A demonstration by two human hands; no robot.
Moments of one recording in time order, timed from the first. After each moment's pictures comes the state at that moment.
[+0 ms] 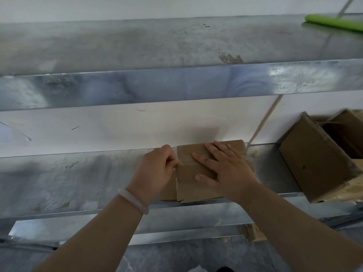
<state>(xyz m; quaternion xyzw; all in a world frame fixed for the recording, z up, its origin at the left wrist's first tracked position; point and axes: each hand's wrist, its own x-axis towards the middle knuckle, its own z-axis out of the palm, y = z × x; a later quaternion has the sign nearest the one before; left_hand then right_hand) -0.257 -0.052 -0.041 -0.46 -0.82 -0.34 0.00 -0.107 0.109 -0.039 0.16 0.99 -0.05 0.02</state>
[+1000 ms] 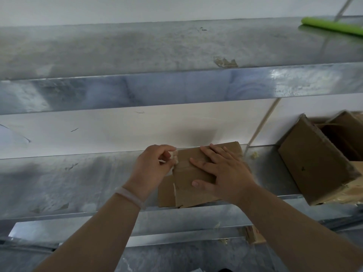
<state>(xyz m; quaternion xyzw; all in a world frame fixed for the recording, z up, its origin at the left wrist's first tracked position) -0.269 -0.046 -0.045 -0.38 -0.83 -0.41 -0.08 -0.105 0.107 -0.029 0.14 0.99 -0.08 0.04</state>
